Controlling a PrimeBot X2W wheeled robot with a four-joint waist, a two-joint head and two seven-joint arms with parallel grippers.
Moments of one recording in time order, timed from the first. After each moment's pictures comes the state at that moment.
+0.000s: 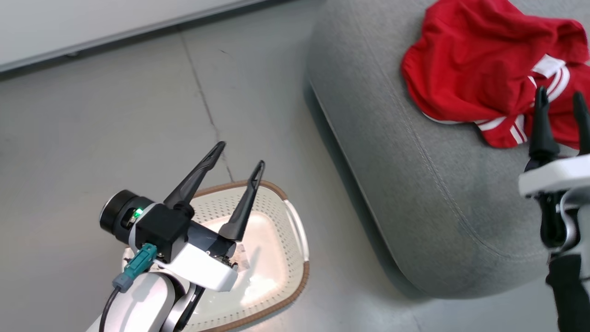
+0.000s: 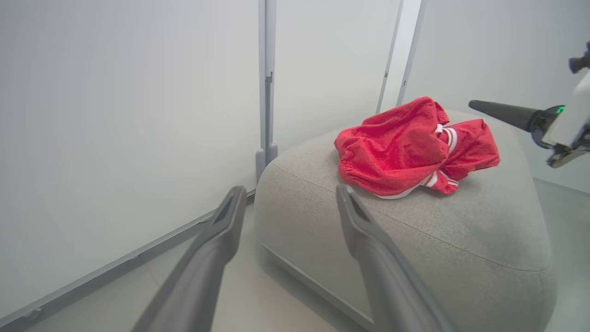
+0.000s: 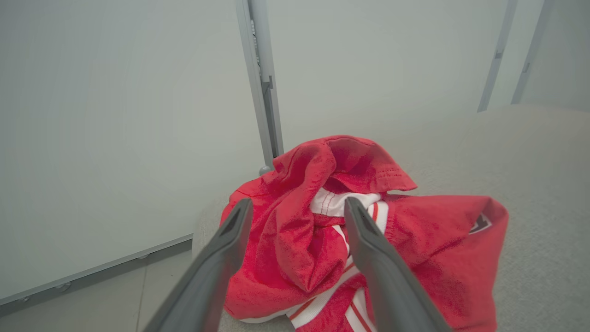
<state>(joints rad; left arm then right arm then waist) -0.34 0.36 -0.58 -0.03 -0.38 0.09 -0.20 -0.57 -0.18 -0.07 0.57 0.37 0.13 -0.26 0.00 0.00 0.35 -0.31</state>
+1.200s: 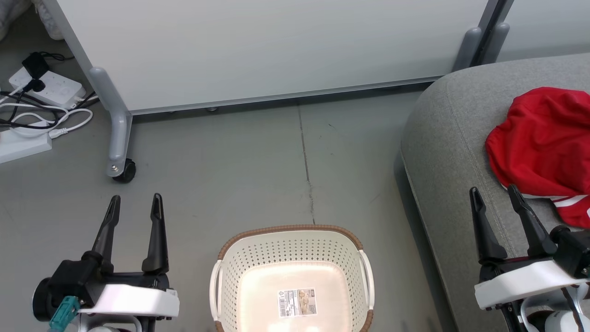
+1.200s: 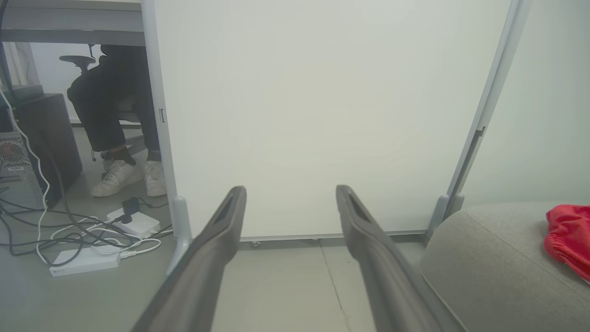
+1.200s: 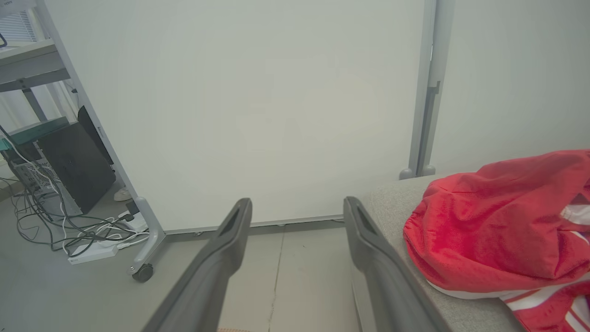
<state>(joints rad) -0.03 0.25 -0.21 0.00 -0.41 0.19 -0.26 -0.05 -0.05 -0.02 -0.02 0.22 0.13 -0.07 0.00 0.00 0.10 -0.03</state>
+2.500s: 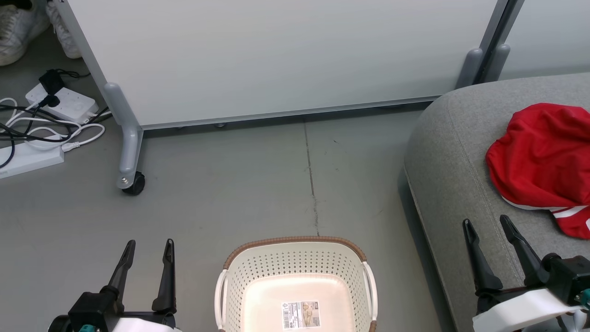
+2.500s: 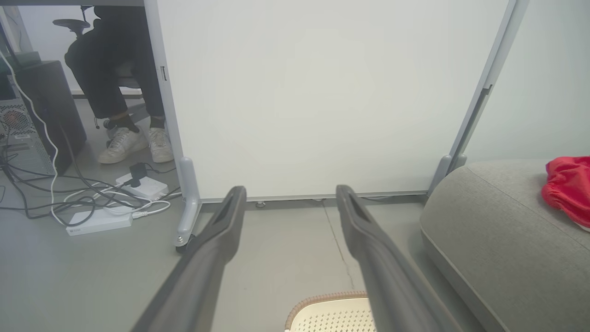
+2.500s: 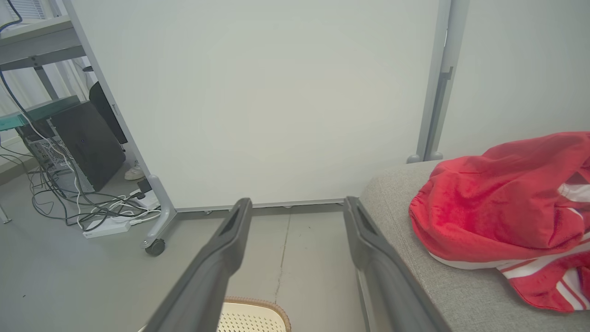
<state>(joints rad) 0.08 0.21 -0.20 0.09 -0.37 0.13 -0.26 0.08 -0.05 0.00 -0.09 0.20 0.13 -0.02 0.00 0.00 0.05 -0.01</state>
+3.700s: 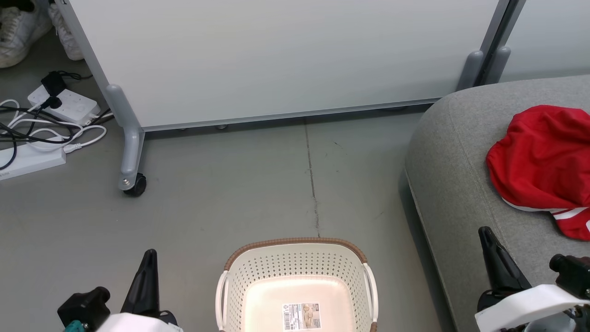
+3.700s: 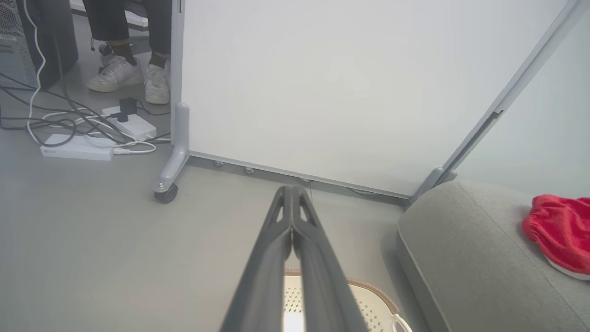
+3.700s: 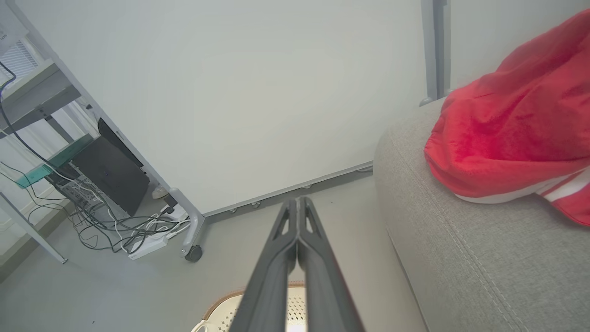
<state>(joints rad) 0.06 0.17 -0.17 0.18 -0.57 0.08 -0.22 0.05 -0.05 -0.01 0.03 0.45 0.13 0.02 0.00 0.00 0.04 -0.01</state>
